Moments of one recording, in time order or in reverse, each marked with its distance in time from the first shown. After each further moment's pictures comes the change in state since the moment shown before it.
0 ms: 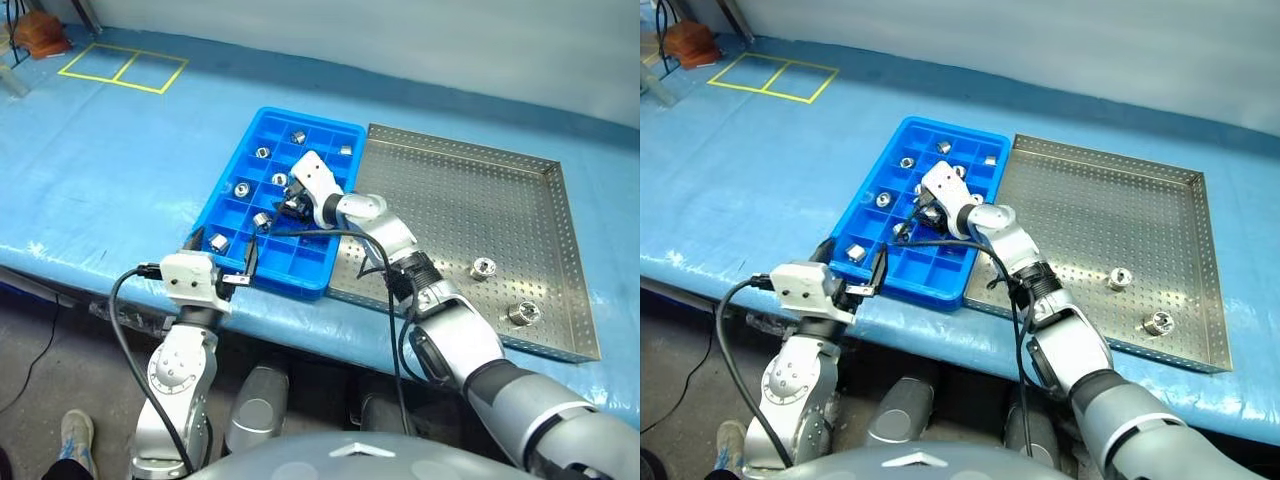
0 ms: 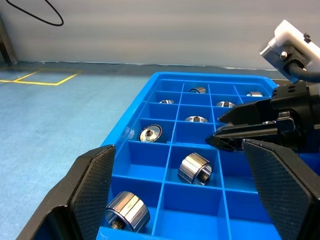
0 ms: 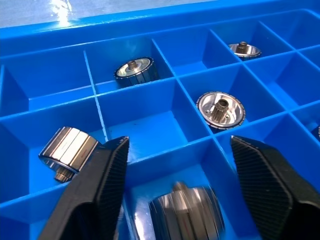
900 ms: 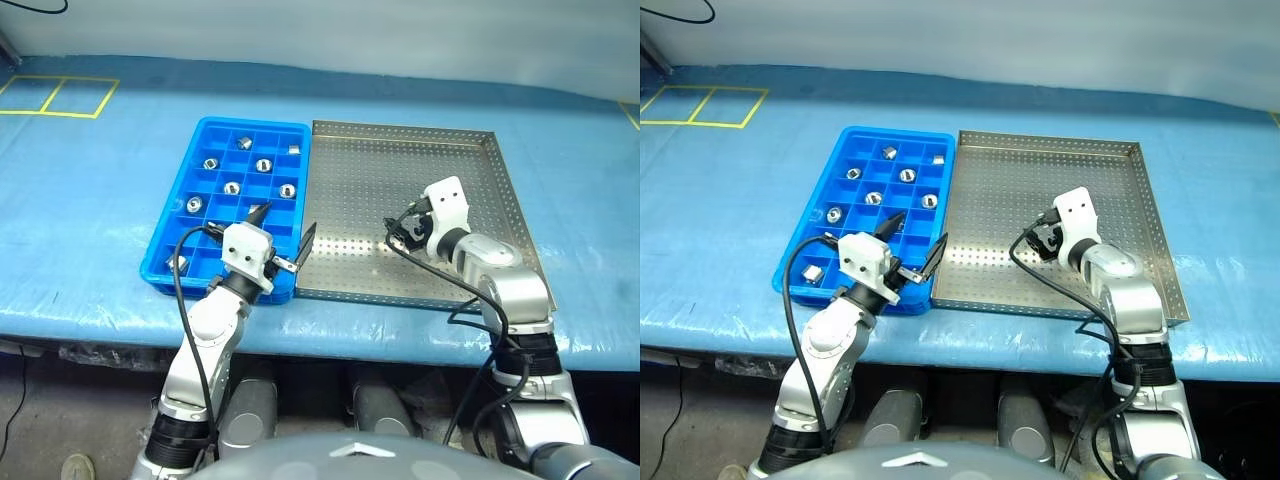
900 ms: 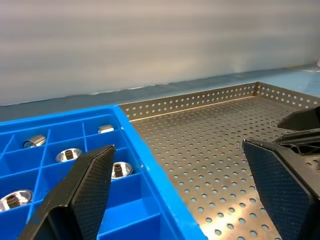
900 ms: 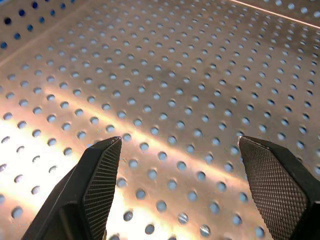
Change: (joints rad) left arm -0.244 0.054 -0.126 0.202 -0.019 -0.021 -0.174; right arm 0.524 -0.340 -0.301 -0.756 0.122 0.454 -0.103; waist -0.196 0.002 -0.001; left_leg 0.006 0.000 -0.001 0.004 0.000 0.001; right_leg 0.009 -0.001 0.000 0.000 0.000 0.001
